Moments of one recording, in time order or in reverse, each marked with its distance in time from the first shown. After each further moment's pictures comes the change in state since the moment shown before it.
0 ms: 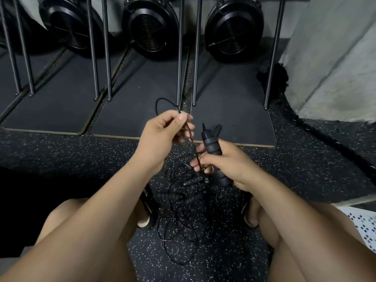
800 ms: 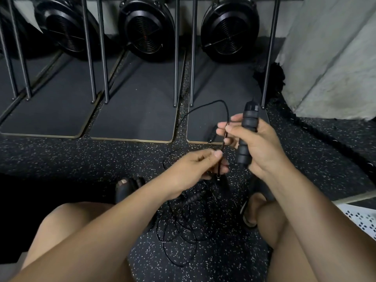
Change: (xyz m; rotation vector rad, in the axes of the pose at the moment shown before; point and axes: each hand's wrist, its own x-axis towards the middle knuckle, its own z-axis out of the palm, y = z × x) left_hand -0.032 -0.033 0.052 0.160 -0.461 -0.347; right_hand -0.012 -0.024 -0.041 0.416 0.306 -0.318
